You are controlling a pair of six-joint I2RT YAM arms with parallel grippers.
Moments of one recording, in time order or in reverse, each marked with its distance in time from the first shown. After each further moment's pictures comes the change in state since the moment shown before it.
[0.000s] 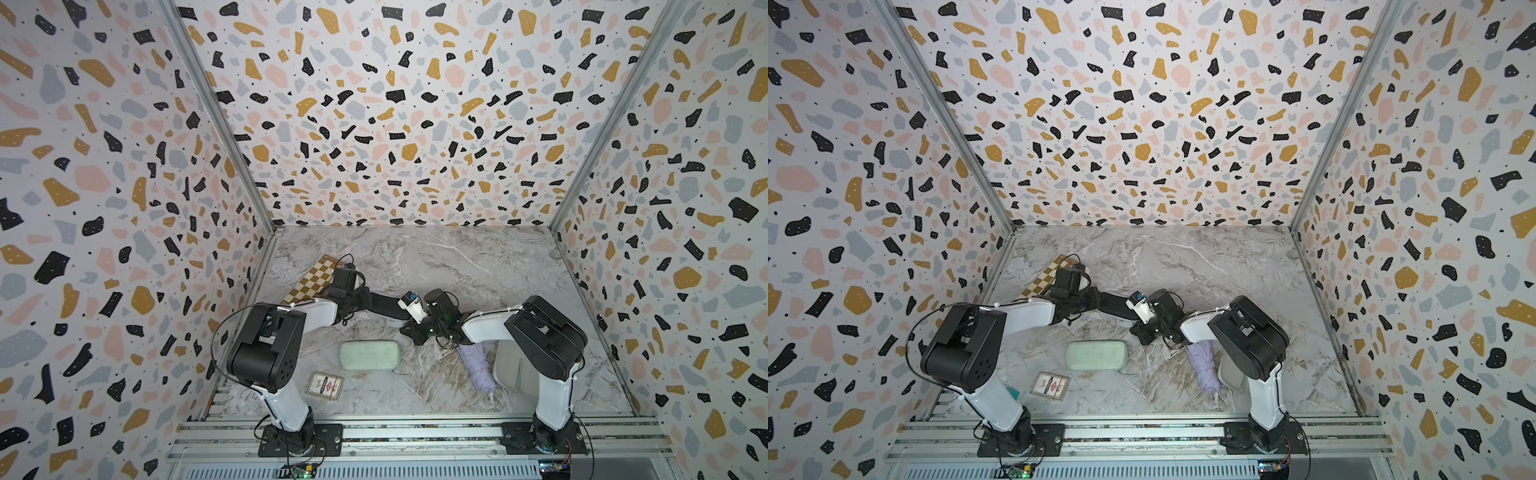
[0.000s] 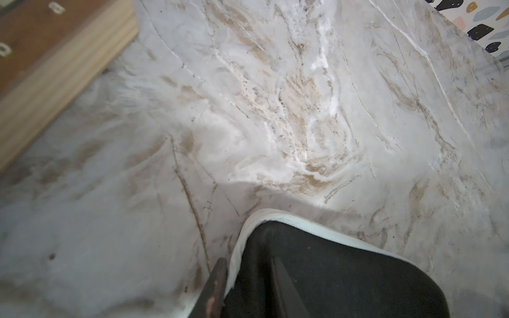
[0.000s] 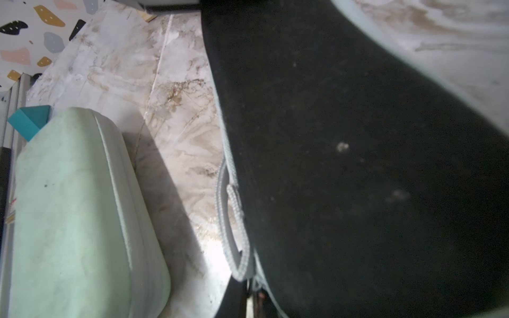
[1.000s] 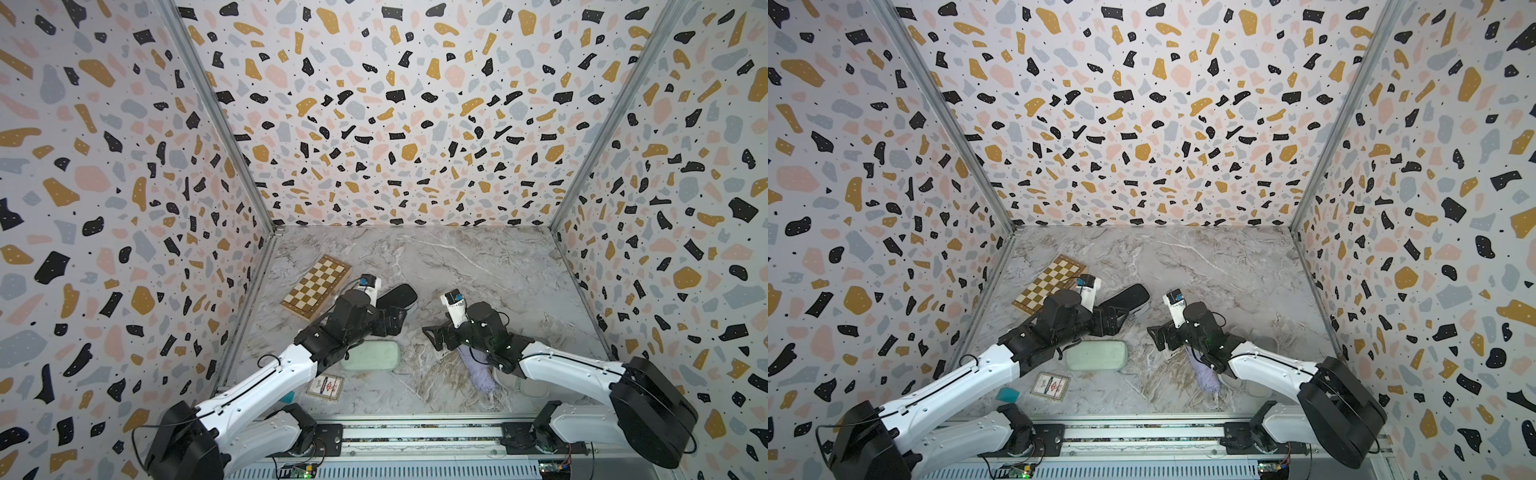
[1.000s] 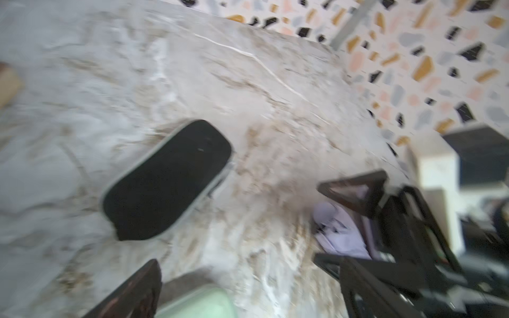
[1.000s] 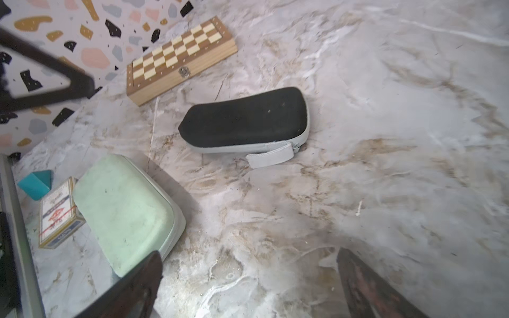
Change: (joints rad) left arm -0.465 -0.667 -0.119 -0.266 -0.125 -0.056; right arm -0.010 -0.708 -0.386 -0.082 0.346 0.148
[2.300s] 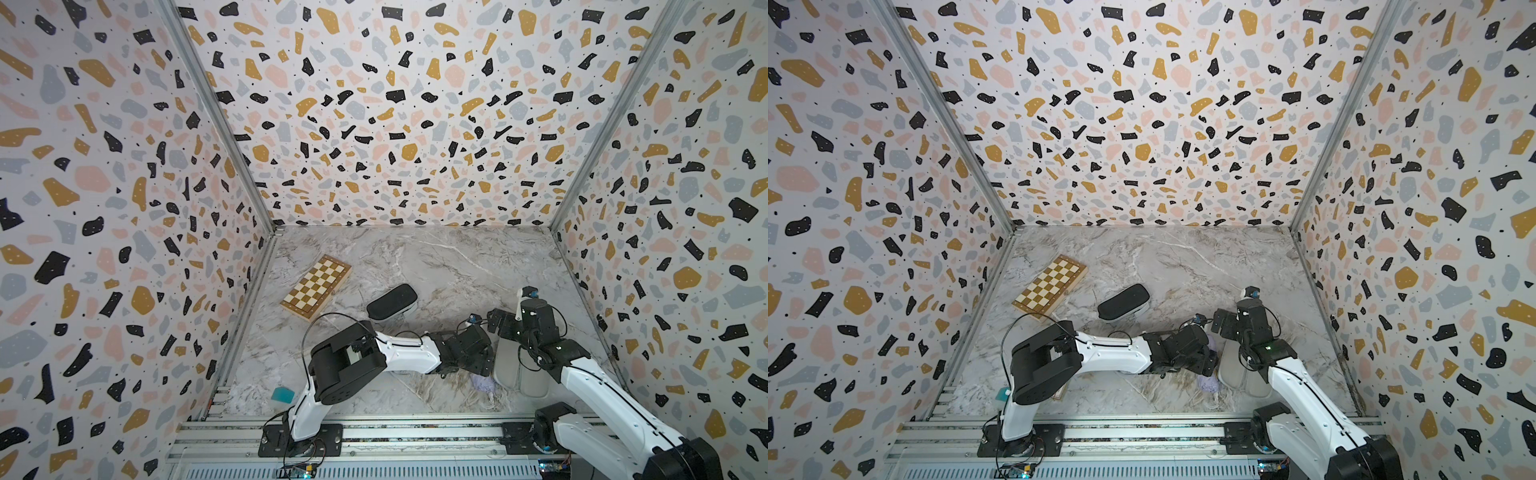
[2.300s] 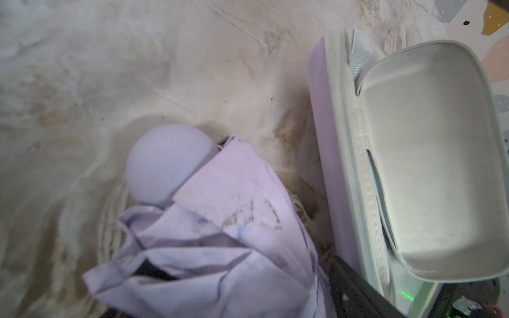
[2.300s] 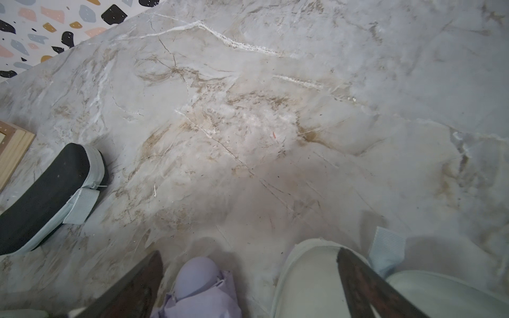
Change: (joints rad) left arm -0.447 1.017 0.610 0.092 -0.121 -0.178; right arm -0.443 -0.309 -0.034 -0.474 0.146 0.205
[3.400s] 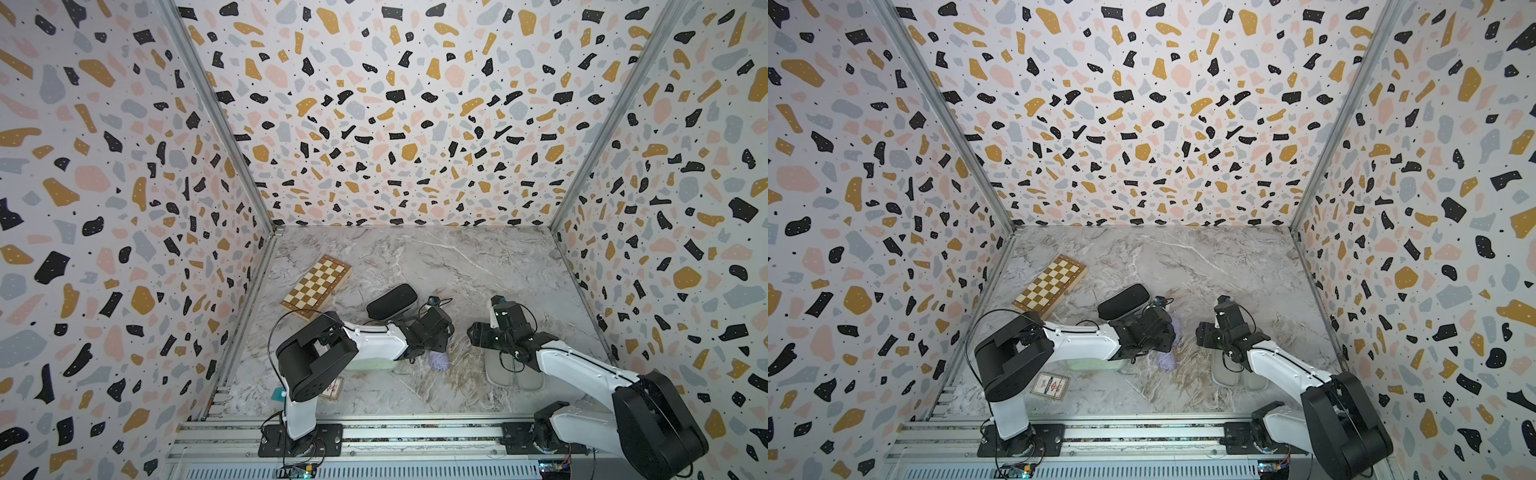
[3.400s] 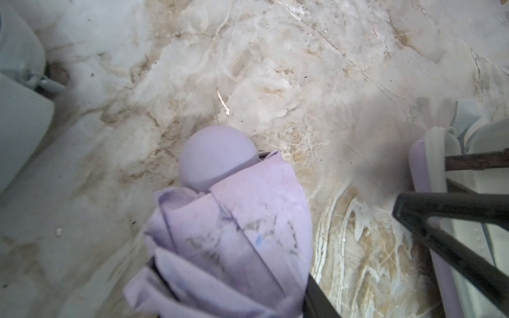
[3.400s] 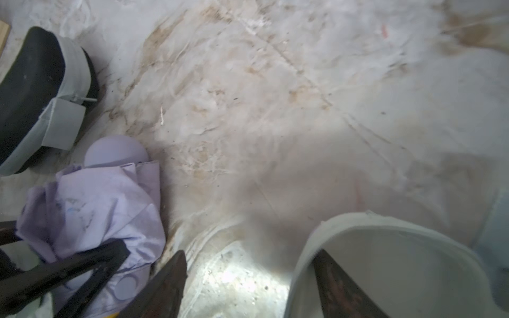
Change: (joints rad) left arm 0.200 -0.206 -0.305 0.082 -0.066 0.036; right arm 0.144 0.330 -0.022 0.171 -0.169 0.019
